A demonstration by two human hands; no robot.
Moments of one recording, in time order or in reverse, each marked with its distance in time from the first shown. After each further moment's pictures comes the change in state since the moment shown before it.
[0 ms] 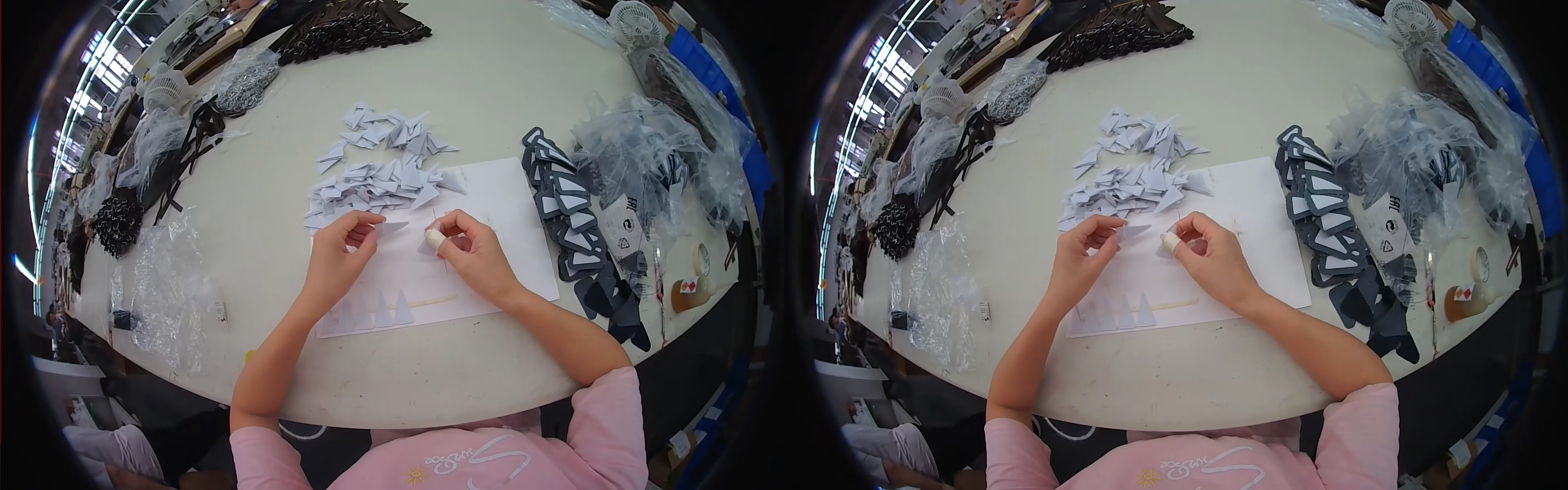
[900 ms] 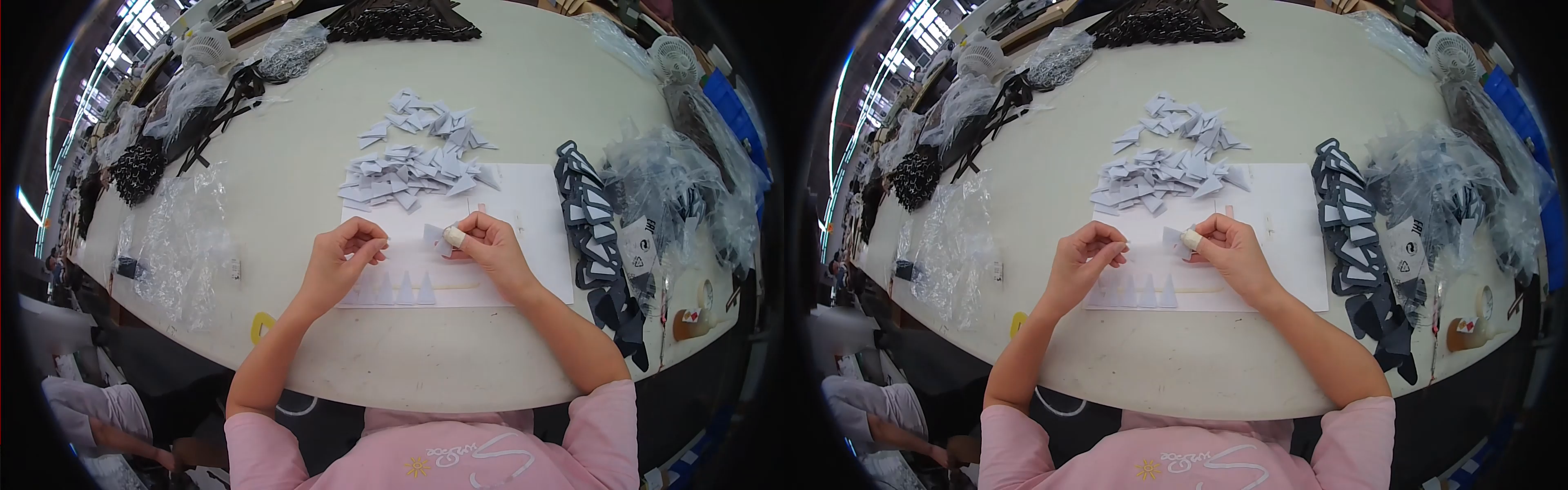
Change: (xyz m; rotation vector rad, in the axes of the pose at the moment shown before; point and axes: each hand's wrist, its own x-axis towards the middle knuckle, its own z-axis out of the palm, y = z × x) left_hand -0.058 0.004 -0.030 -0.231 0.026 -0.144; right_hand 0.003 0.006 0.009 0.295 -0.190 0.103
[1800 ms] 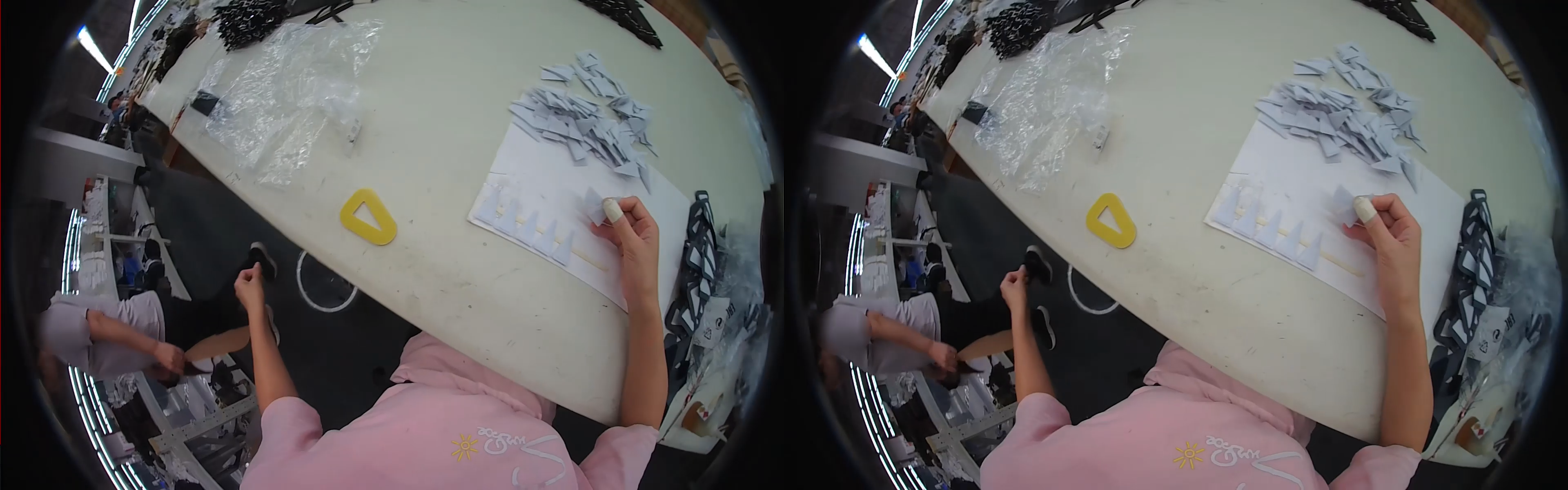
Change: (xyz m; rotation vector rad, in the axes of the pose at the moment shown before) left_hand -0.442 -0.243 -0.195 0.626 1.382 -0.866; right_hand 0.002 -0.003 0.005 -0.245 0.029 -0.030
